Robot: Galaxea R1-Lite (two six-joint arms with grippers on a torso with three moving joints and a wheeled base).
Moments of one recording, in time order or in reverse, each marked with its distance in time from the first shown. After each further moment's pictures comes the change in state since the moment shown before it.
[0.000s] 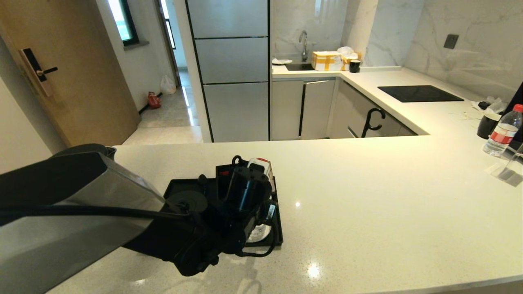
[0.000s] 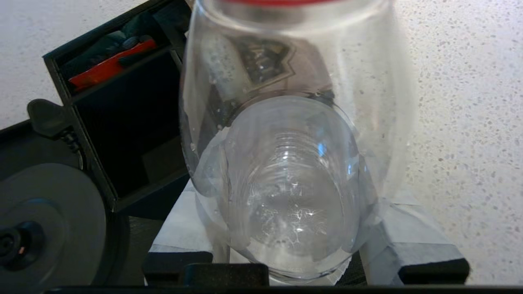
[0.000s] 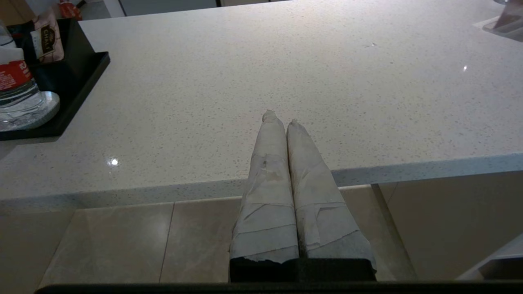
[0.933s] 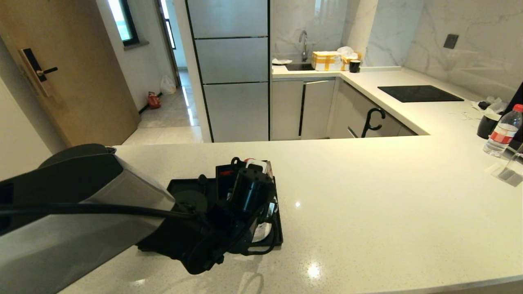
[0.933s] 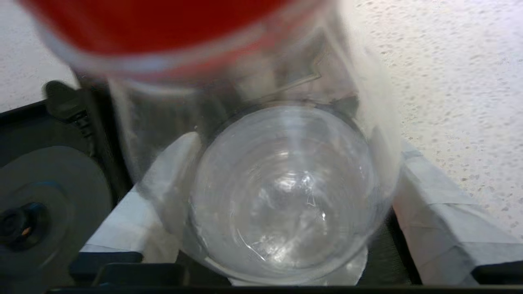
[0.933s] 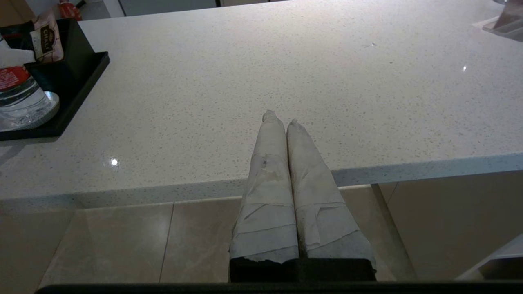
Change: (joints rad) left arm 0.001 0.029 -0.023 0.003 0.085 -0.052; right arm -0.001 0.000 0.000 0.000 0.000 0.000
